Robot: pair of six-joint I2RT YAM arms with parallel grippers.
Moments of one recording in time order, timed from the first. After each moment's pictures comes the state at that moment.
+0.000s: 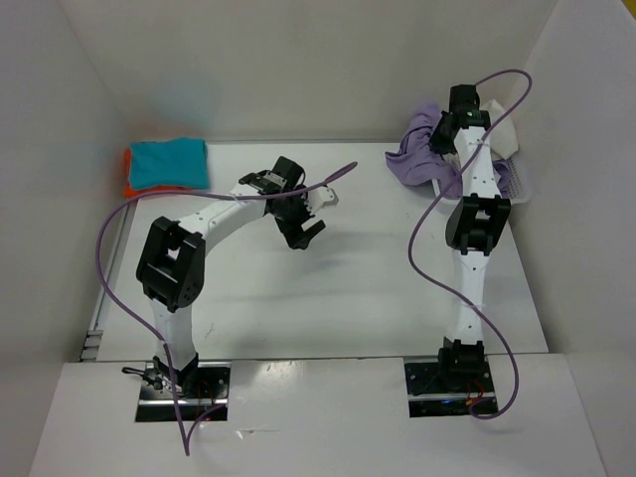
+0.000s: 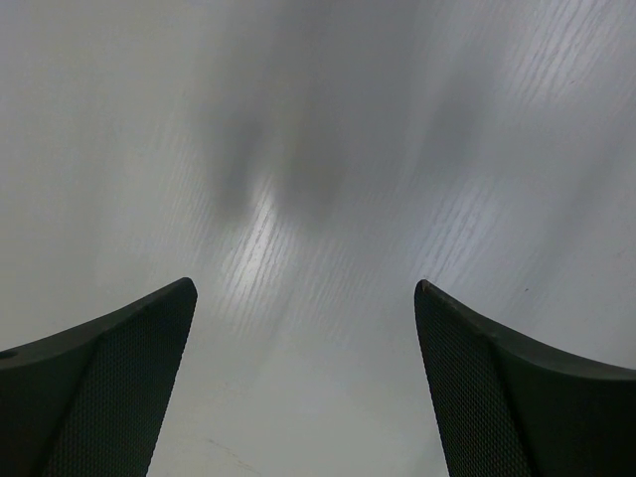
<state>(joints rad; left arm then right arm) -0.51 1.93 1.56 -0.71 0.31 0.55 -0.08 2.54 2.65 -0.97 0.03 0.42</state>
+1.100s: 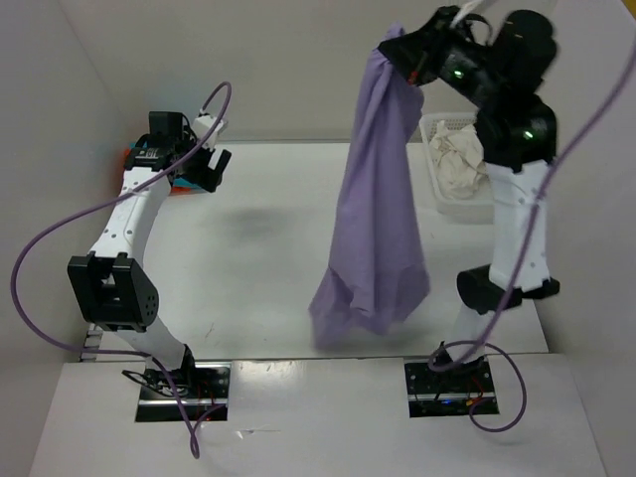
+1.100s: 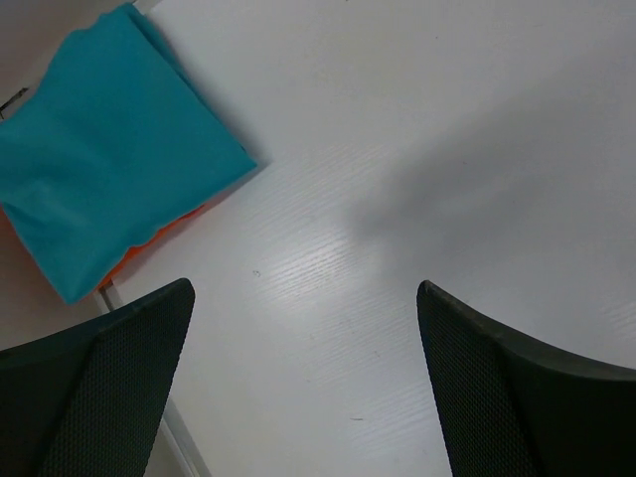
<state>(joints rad) -0.02 1.66 1.62 -0.70 0.17 0.46 0.26 1.74 2.69 -0.74 -0.45 0.34</state>
